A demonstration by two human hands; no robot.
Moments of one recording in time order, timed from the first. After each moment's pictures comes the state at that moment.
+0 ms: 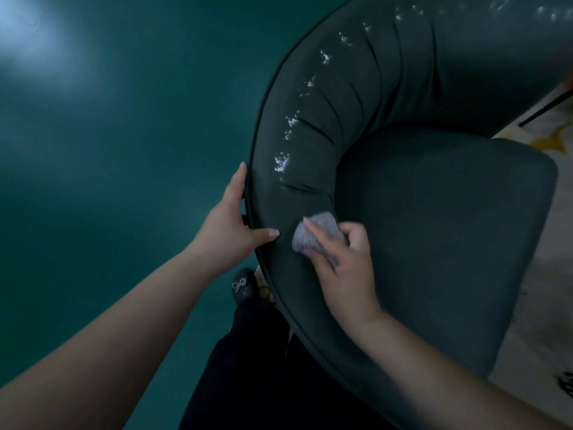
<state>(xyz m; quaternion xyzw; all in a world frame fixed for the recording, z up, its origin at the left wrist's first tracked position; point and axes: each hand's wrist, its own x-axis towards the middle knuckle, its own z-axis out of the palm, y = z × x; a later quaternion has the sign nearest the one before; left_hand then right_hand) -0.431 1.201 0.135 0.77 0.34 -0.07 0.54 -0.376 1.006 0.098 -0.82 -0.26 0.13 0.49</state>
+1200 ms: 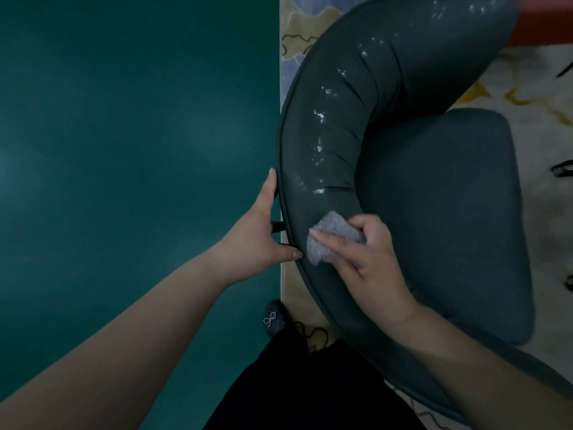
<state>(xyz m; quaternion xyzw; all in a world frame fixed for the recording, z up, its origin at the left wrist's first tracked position) -0.326 1.328 0.135 0.74 0.08 -0.27 0.61 -0.339 1.117 0.127 -0.89 -0.21 0.04 0.40</state>
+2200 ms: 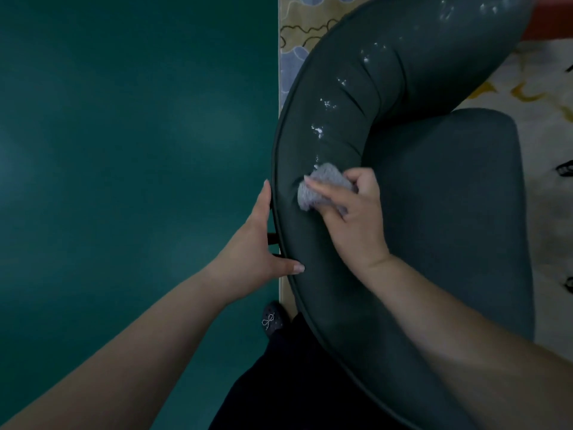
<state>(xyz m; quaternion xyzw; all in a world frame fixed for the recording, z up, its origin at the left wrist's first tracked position) -0.309 1.327 0.131 0.76 0.12 -0.28 0.58 -0.250 1.155 0.113 -0.88 -0.12 0.00 0.46</state>
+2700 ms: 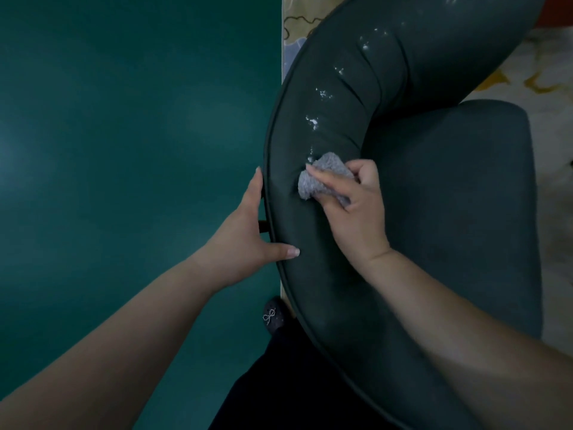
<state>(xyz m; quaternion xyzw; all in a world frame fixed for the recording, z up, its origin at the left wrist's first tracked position) -0.299 1.325 0.135 0.76 0.13 -0.26 0.58 -0.244 1.149 0.103 -0.84 -0.08 0.01 0.54</state>
